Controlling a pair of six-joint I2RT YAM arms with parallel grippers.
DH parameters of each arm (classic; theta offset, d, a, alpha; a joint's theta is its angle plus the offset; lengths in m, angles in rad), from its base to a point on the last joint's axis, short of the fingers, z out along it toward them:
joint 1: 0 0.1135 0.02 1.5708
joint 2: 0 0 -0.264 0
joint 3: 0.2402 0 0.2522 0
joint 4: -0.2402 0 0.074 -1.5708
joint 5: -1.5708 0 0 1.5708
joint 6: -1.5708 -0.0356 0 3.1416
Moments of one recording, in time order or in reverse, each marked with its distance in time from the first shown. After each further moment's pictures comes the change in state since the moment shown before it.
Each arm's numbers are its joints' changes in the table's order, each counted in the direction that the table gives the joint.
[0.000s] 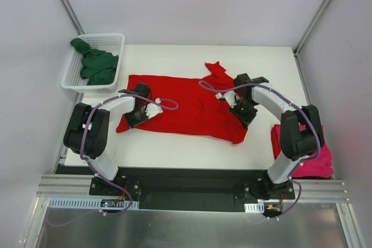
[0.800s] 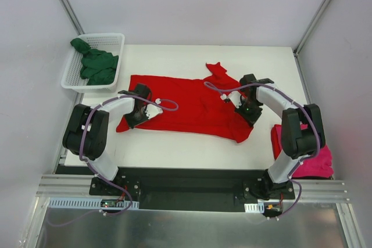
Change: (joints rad) left arm 0.000 0.014 -0.017 0.010 0.006 -0.010; right arm -0.079 -0.008 -0.040 0.065 -0.046 0.132
